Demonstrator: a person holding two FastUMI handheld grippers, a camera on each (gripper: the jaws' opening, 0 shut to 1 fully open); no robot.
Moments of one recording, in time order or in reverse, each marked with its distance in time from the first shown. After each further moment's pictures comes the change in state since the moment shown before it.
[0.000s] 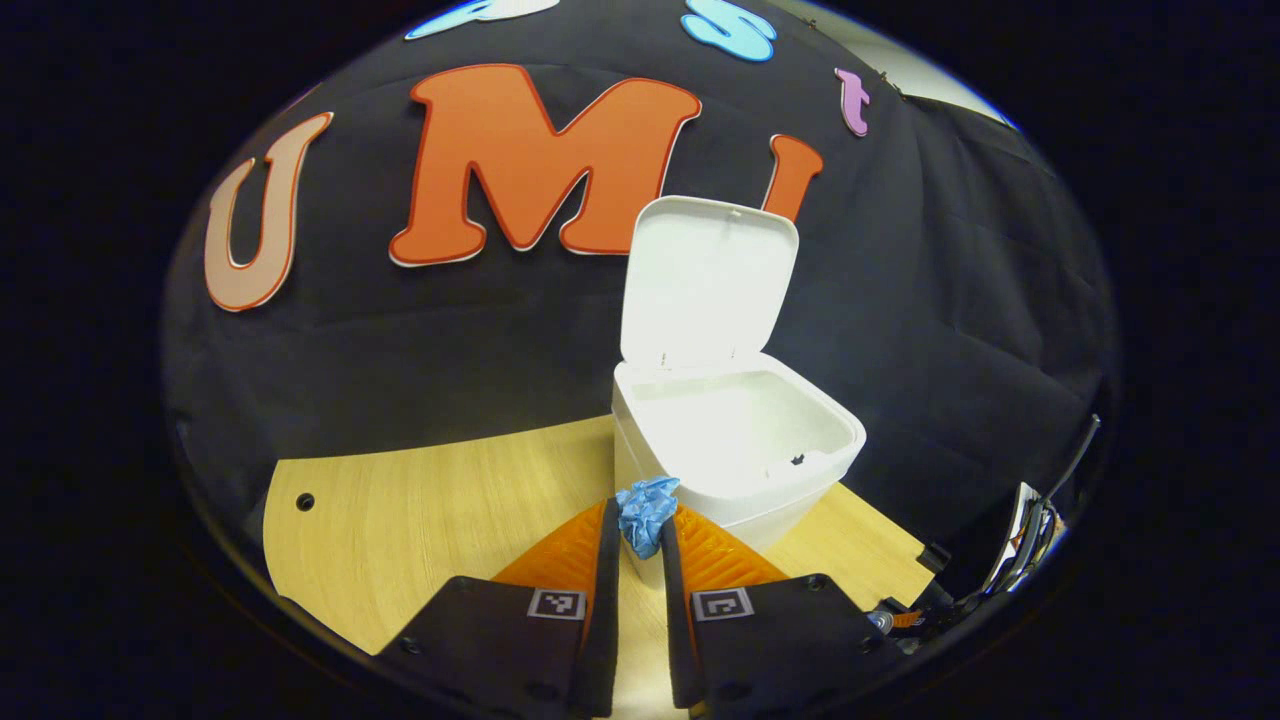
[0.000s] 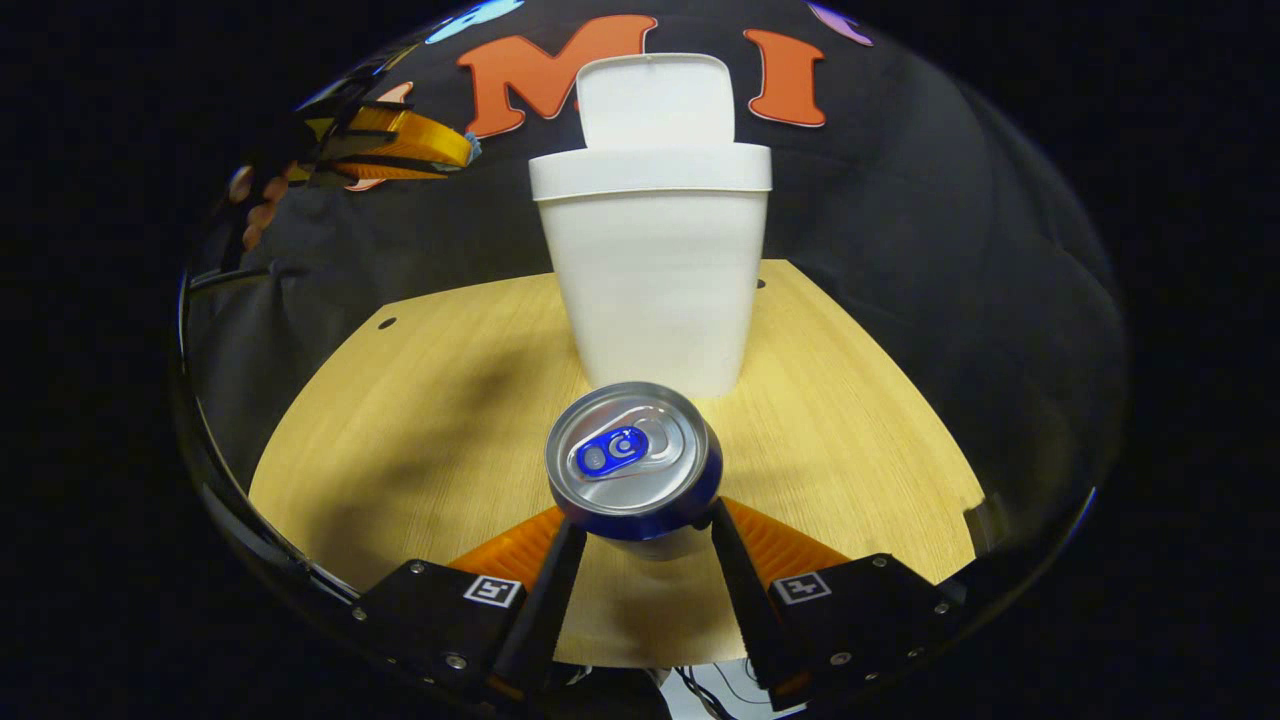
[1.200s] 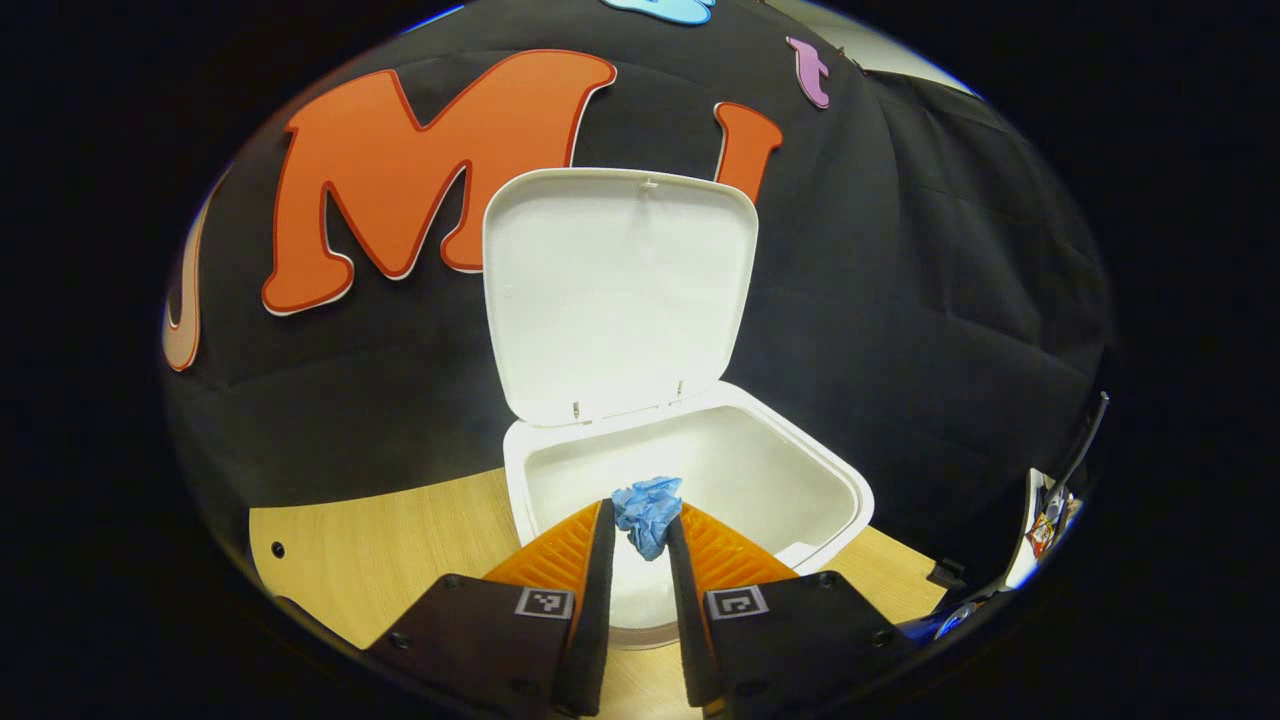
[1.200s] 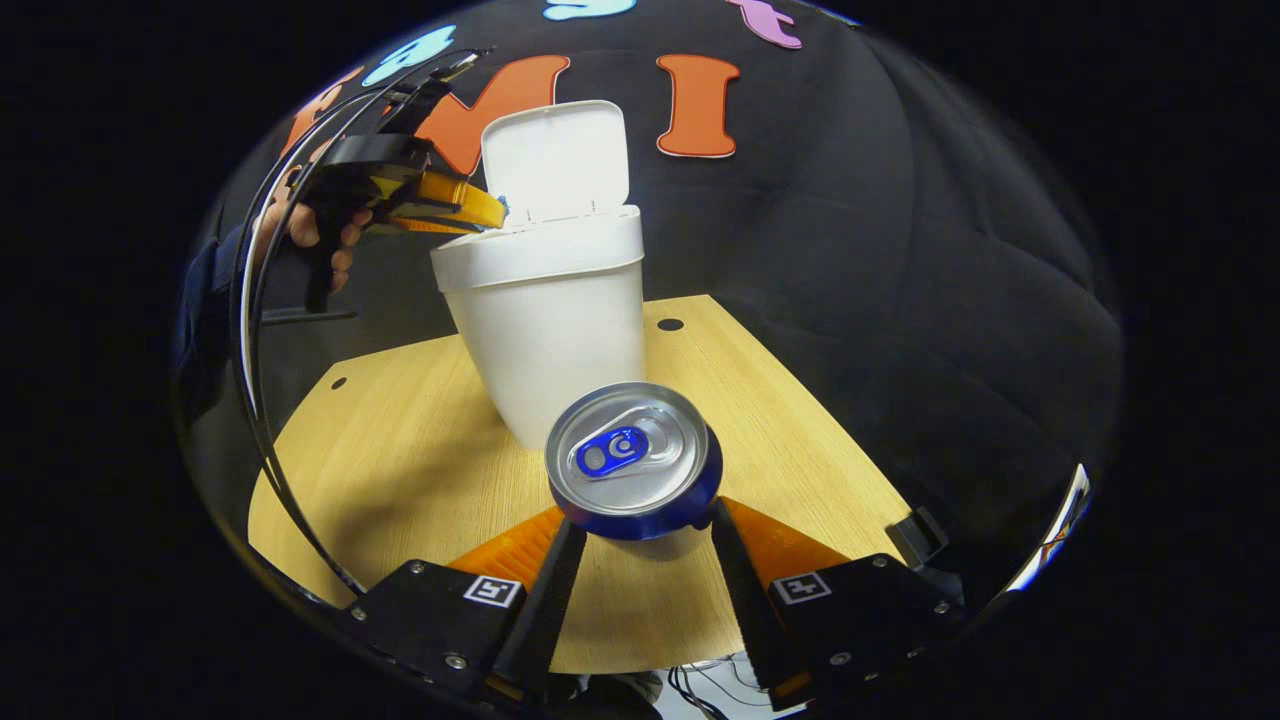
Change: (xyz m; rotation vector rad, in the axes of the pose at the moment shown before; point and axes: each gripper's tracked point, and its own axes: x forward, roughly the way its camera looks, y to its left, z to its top) left arm 0.100 -0.060 0.032 0.083 -0.013 -0.042; right arm -0.027 -0.070 0.045 0.090 -0.099 -0.120
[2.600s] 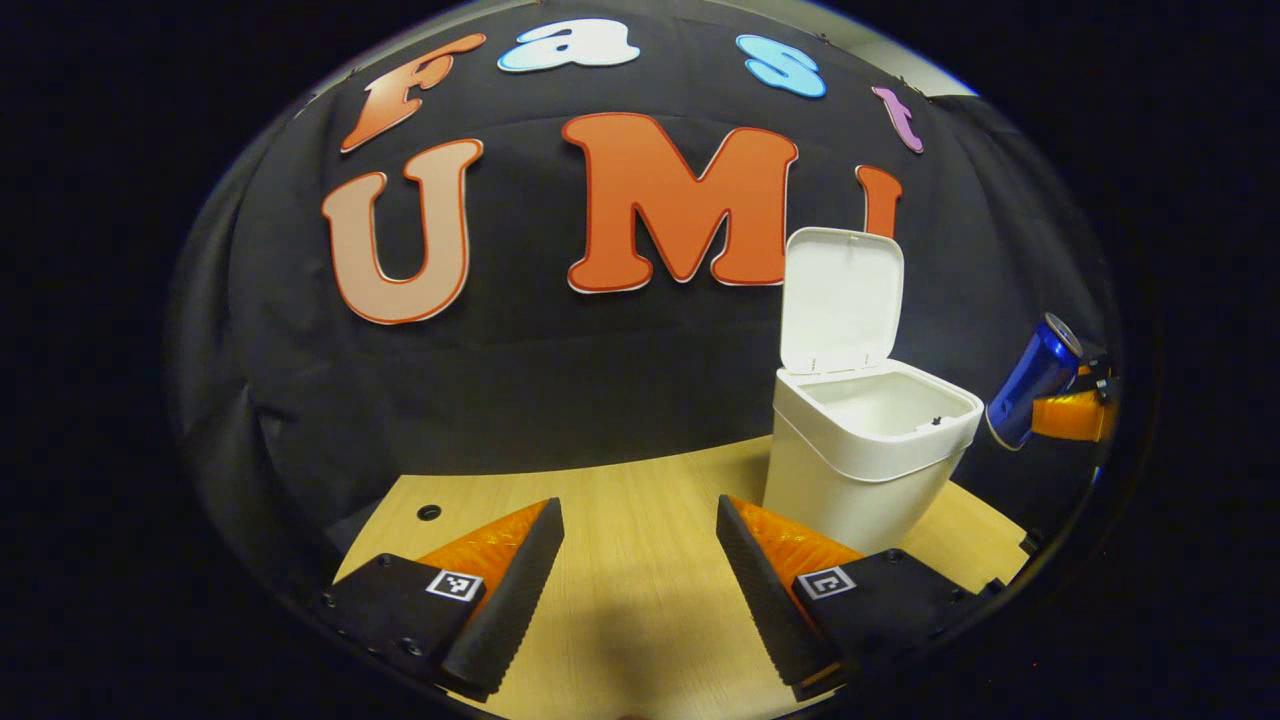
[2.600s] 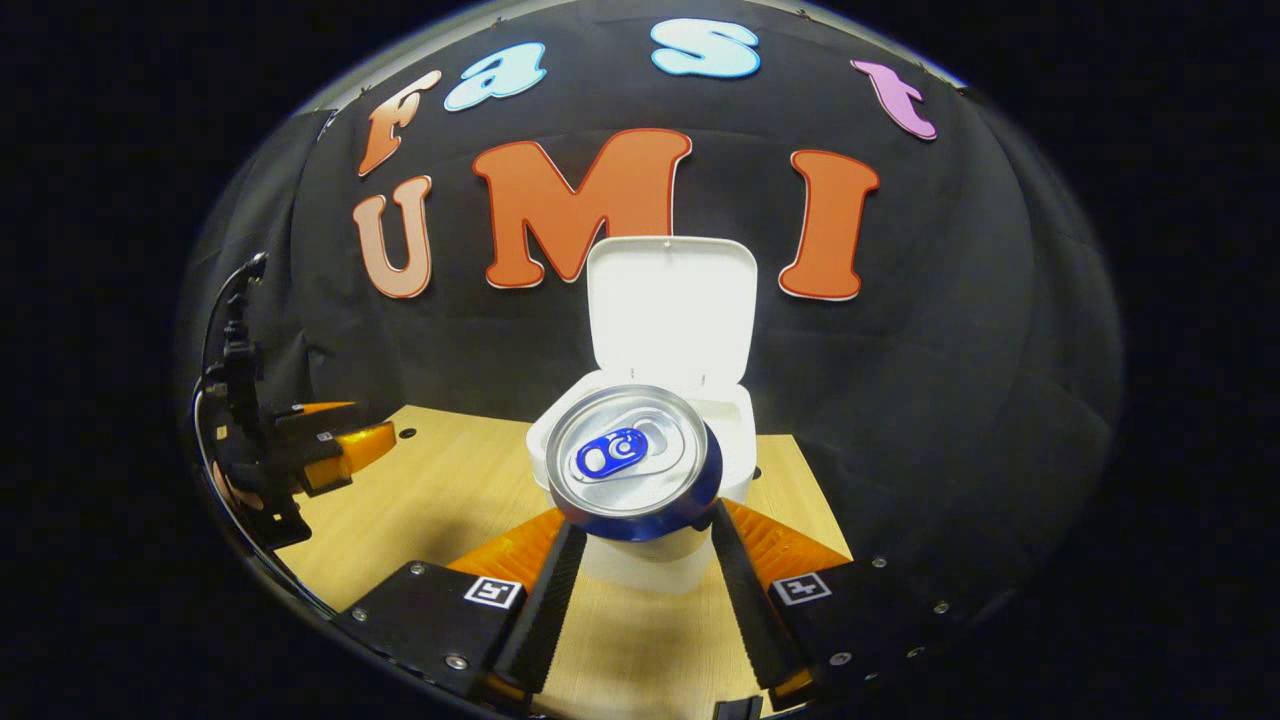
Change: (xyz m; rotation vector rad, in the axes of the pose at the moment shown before) left arm -0.201 0.175 -0.094 -0.070 -0.146 0.472; right arm -0.008 0.070 0.199 -0.204 -0.238 0.238
